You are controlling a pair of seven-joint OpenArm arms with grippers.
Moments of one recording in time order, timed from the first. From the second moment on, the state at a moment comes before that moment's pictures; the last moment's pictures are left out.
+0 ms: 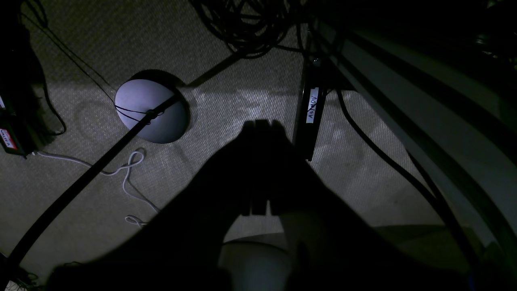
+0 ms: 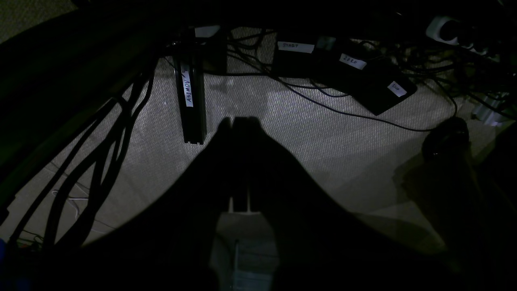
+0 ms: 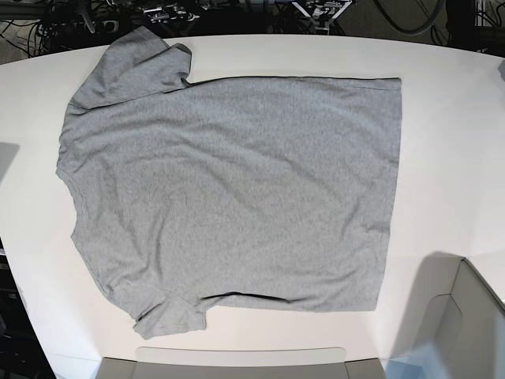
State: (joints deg) left arm 2.1 1.7 -4.8 1.6 1.9 4.7 -2.2; right arm 1.1 2.3 -6.8 2.2 2.5 5.6 -2.9
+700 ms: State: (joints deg) left arm 18.7 1.7 -4.8 1.4 2.0 4.5 -57.1; right arm -13.4 6.1 -6.4 2.2 2.6 5.6 41.1
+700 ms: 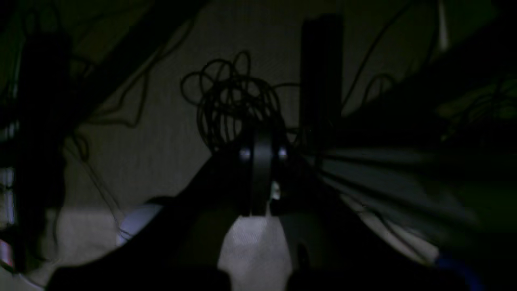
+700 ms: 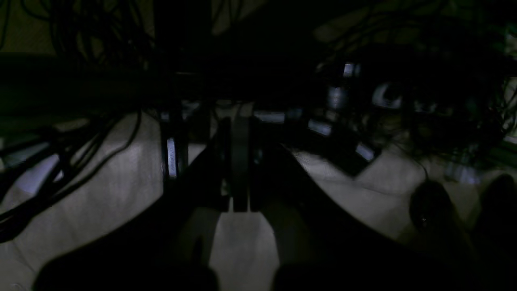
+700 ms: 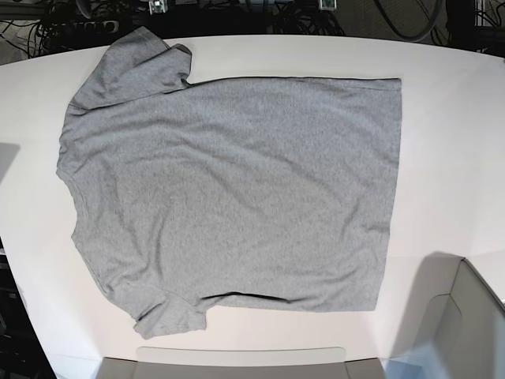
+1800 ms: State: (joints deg) left arm 51.2 1.7 -4.9 57.2 2.1 4.0 -75.5; right arm -66.9 21.7 -7.0 88.9 34.8 6.7 55.3
